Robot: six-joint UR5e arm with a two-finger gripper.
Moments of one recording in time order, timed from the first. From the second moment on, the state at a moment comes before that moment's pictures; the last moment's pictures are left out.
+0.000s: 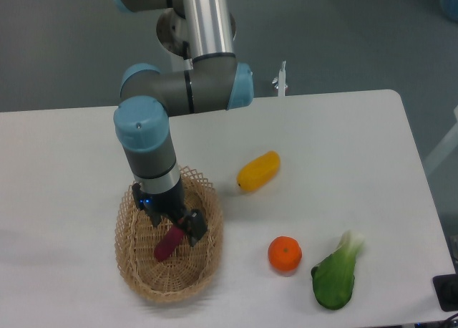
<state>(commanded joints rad) 2.18 -1.92 -1.65 -0.79 1.64 0.74</state>
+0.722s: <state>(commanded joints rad) 2.26 -1.84 -1.50 -1.06 1.64 0.91</state>
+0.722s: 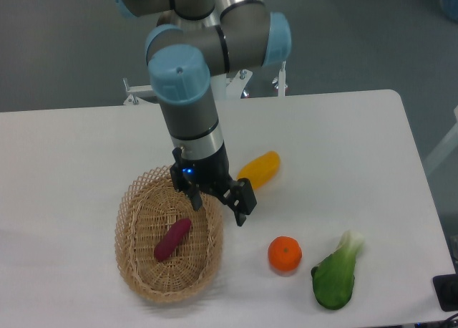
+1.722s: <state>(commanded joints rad) 2.54 -1.76 -1.50 -1.26 1.58 1.31</state>
